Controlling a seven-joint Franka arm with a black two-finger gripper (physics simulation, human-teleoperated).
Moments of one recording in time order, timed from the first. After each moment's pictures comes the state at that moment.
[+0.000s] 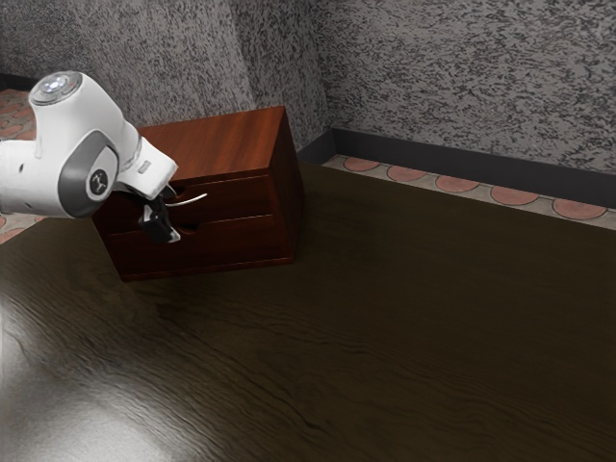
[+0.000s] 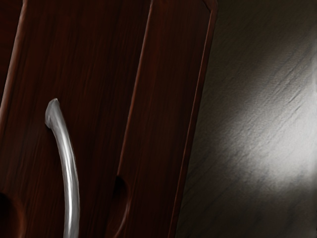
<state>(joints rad) 0.53 0.07 -0.13 -1.79 0.09 2.32 1.14</state>
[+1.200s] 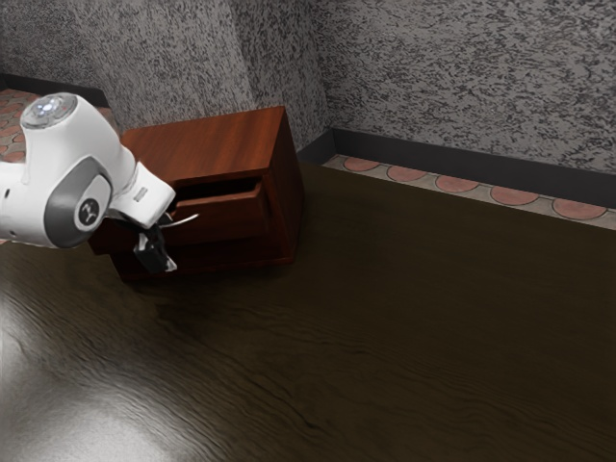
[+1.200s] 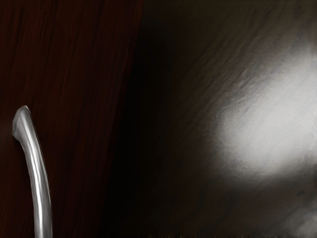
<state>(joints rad) 0.53 -0.09 -0.15 -2.01 0.09 2.33 1.09</state>
